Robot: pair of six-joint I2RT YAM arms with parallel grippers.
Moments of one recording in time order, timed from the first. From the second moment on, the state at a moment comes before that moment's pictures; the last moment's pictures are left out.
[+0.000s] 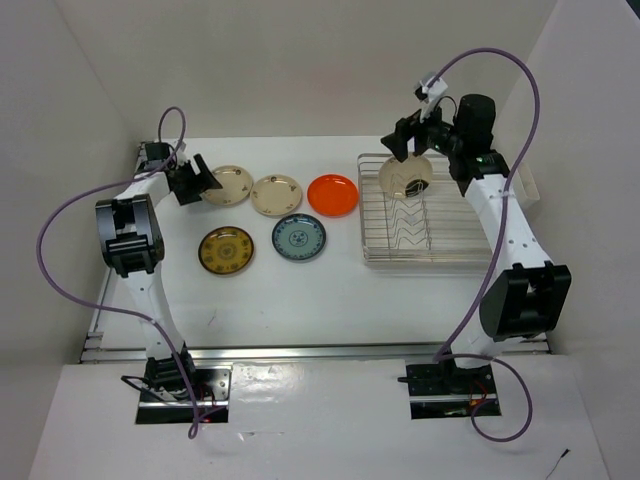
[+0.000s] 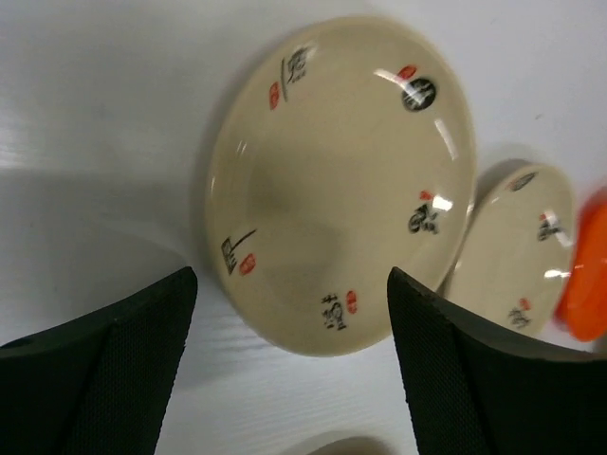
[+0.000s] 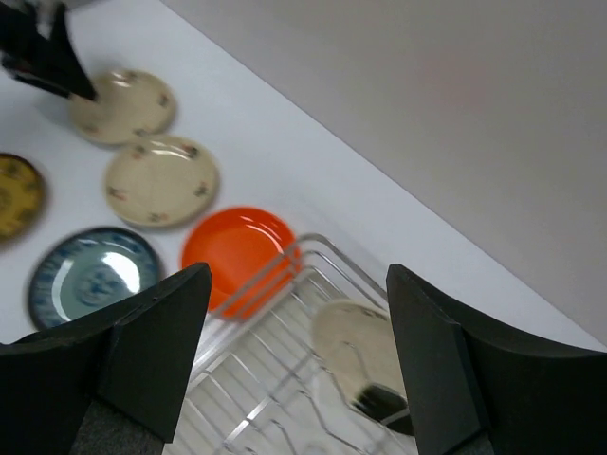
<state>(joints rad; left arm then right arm) 0.22 2.22 1.68 -0.32 0.43 -0.31 0.06 1.57 1.52 -0.18 -0.61 -0.29</state>
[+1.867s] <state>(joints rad) 0.06 1.99 1.74 -0.23 0.94 -0.12 0.37 2.21 2.02 -0.13 -0.83 0.25</state>
